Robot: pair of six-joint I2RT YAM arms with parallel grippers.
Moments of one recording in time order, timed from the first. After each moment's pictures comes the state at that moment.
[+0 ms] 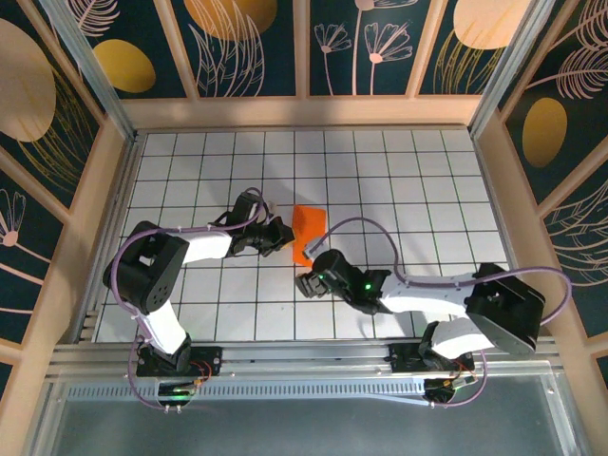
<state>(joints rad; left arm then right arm) -0.51 1.75 0.80 0.14 0.55 -1.02 1.13 1.39 0.58 0.04 0.32 0.31</state>
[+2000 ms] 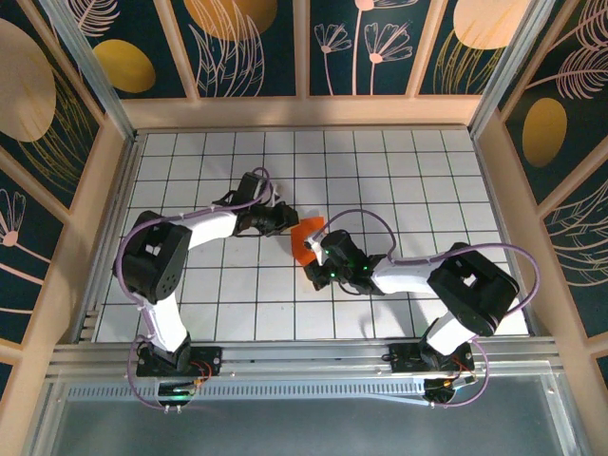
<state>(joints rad) -0.49 1.85 1.06 -0.07 0.57 -0.80 0.88 1.56 0.59 0.21 -0.16 0.28</state>
